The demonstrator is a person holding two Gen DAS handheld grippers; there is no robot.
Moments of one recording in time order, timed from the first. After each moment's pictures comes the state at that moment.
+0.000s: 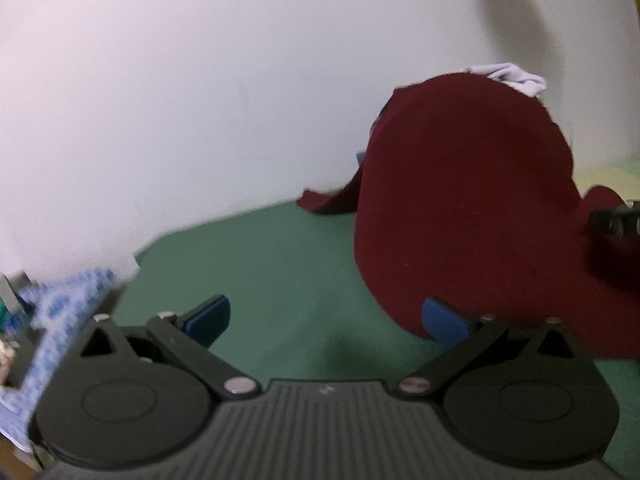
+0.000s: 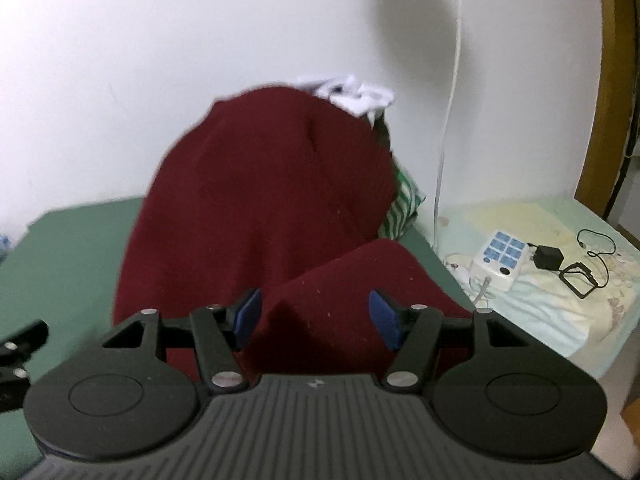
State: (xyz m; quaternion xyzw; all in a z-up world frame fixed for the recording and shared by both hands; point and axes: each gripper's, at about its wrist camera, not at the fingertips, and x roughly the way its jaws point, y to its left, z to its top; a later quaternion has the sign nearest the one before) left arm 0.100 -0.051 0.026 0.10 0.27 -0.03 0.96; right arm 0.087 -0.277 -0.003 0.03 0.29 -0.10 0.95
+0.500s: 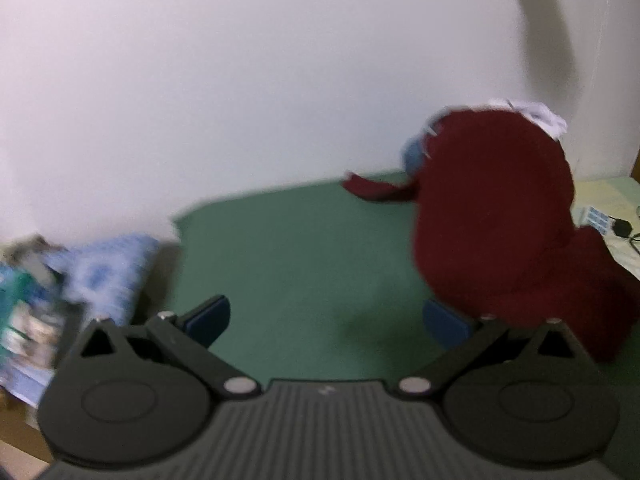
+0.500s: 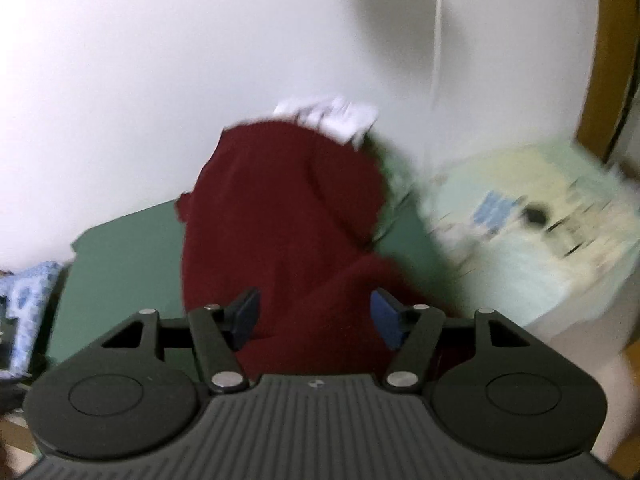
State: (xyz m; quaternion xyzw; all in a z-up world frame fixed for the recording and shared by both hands) left arm 0.059 0.069 0.170 0.08 0.34 -0.03 0.94; right arm 0.041 -0.302 0.178 0.08 0.36 -0.10 0.92
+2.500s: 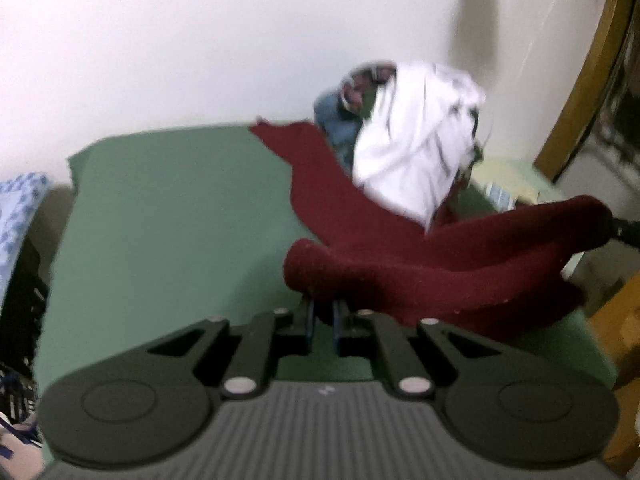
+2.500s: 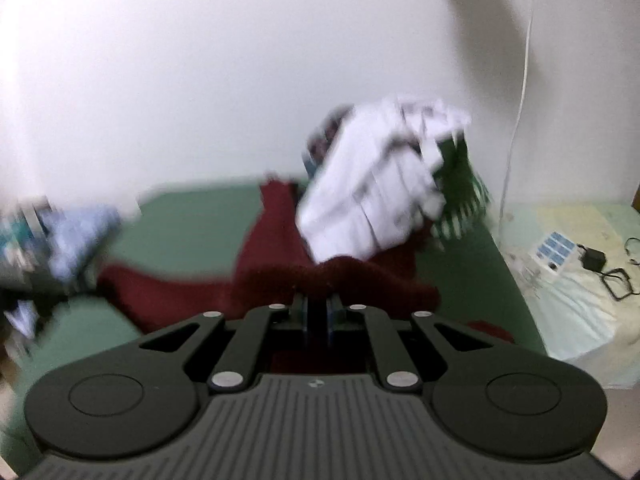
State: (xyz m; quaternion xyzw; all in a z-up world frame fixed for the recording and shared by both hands) left arm 0.046 0.107 0.109 -0.02 0.38 -0.20 0.90; right arm -0.031 -0.209 0.124 0.07 0.26 0.04 0.96
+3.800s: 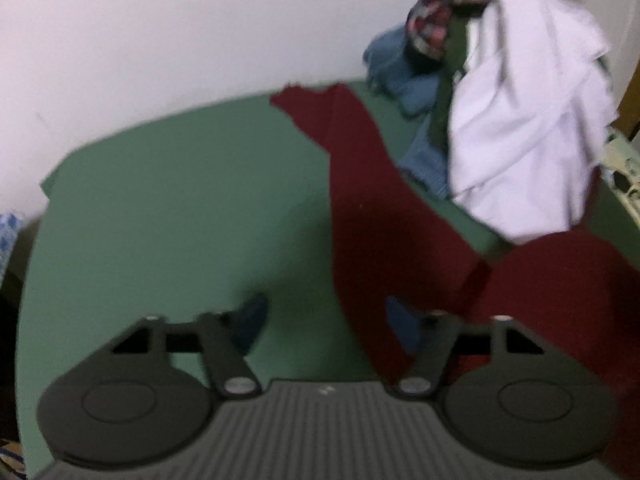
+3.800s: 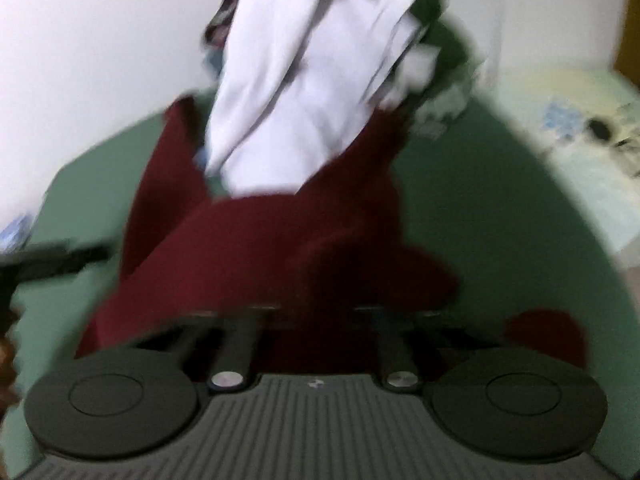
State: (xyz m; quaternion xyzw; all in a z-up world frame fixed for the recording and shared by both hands) left arm 0.240 0.021 -0.022 0.07 0.47 -0.13 0.87; right arm 0.121 -0.242 -0.033 0.14 0.44 -0.05 0.88
